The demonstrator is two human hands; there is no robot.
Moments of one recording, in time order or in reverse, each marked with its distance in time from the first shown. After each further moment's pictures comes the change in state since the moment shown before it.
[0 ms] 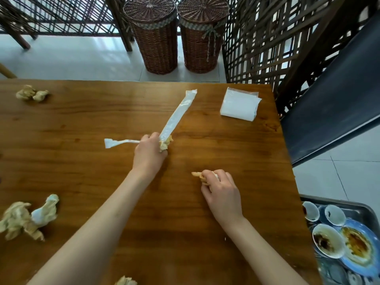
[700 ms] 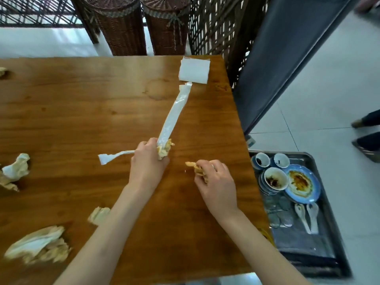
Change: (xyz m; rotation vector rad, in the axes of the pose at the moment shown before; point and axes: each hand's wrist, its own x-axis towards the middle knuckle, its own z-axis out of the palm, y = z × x) left_hand -0.185 0.057 0.018 -0.141 -0.011 0.022; right_hand -0.144 0.008 -0.072 0.023 0.104 0.116
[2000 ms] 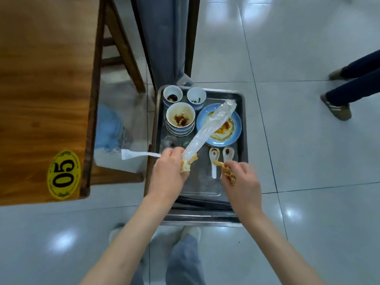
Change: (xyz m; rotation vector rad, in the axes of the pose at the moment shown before) left_hand -0.240 0.205 0.324 0.004 -0.312 0.151; right_hand -0.190 0.400 -0.144 -0.063 -0.042 0.163
